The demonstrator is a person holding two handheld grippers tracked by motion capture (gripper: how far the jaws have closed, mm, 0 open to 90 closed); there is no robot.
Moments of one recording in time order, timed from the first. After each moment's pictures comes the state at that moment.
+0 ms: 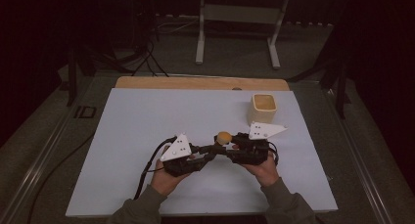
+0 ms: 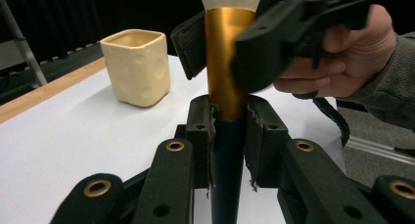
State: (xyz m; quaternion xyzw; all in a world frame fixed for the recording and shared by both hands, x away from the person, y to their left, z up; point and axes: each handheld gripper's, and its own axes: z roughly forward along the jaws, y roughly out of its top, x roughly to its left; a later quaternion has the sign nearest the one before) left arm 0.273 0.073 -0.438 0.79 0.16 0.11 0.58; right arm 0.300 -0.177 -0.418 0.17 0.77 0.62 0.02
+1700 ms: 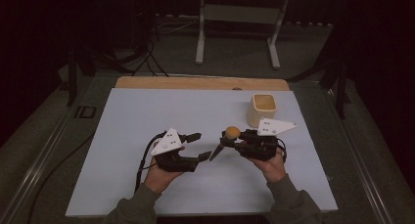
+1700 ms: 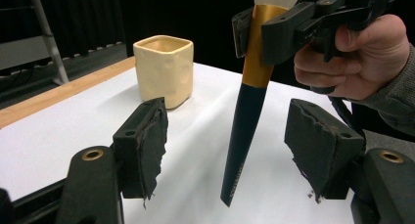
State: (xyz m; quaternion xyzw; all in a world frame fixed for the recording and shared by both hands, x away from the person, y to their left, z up) left arm 0.280 0.092 -0.433 0.77 0.21 0.12 0.59; right arm 0.305 -0.197 -0.407 0.18 0.77 0.61 0.06
